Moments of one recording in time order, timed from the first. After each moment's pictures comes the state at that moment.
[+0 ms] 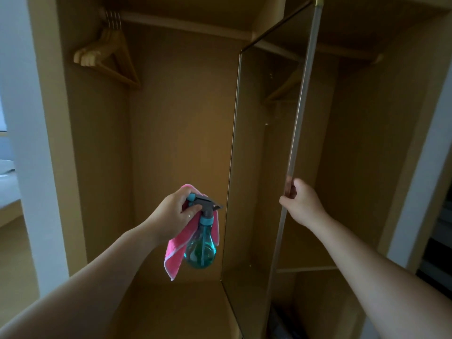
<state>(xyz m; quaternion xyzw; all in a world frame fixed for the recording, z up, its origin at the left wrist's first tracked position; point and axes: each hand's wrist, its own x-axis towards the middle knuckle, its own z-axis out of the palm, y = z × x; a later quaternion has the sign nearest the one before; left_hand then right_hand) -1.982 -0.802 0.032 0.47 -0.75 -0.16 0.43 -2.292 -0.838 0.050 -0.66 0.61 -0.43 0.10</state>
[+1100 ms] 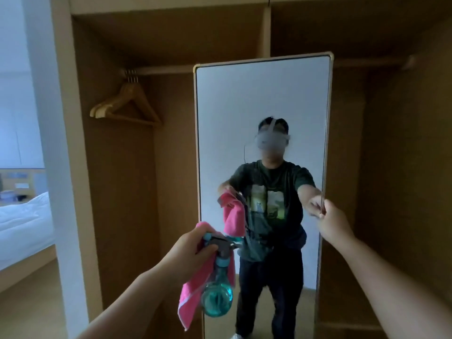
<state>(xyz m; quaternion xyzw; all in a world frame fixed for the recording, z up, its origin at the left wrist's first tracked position) -2.066 -0.818 0.034 0.54 -0.73 -0.12 0.40 -2.401 -0.972 0.047 -0.62 0.65 -0.44 0.08</state>
